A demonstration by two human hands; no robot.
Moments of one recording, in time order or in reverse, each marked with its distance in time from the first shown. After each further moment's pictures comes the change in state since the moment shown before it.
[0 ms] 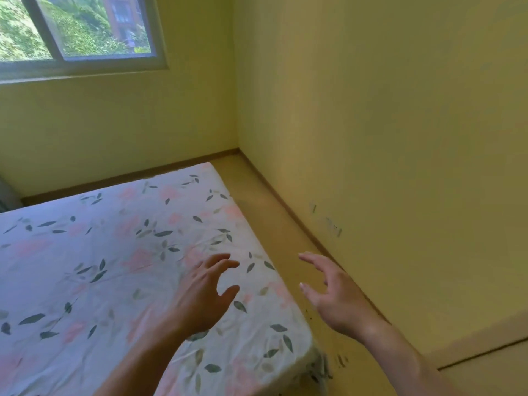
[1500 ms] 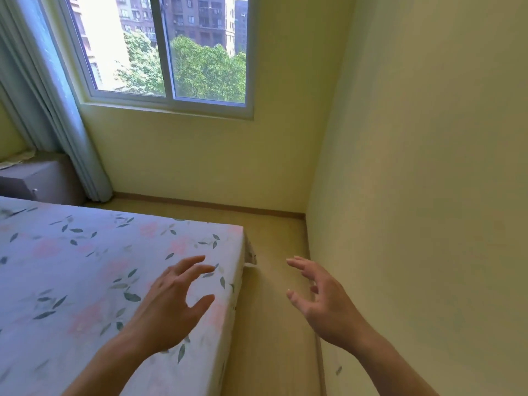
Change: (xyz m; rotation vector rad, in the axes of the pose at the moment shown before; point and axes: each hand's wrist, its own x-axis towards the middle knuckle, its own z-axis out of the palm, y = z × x) left_hand 0.547 0.144 -0.038 0.001 0.435 -0.490; right_hand 0.660 0.059 -0.314 -0.015 -0.358 -0.531
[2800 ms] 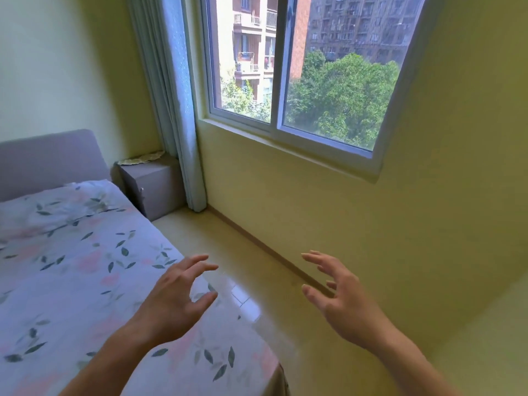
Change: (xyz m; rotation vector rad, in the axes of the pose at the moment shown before) left_hand 0.685 -0.117 0.029 0.050 0.300 -0.549; right_hand 0.867 0.086 -0.087 0.019 -0.448 -0.425
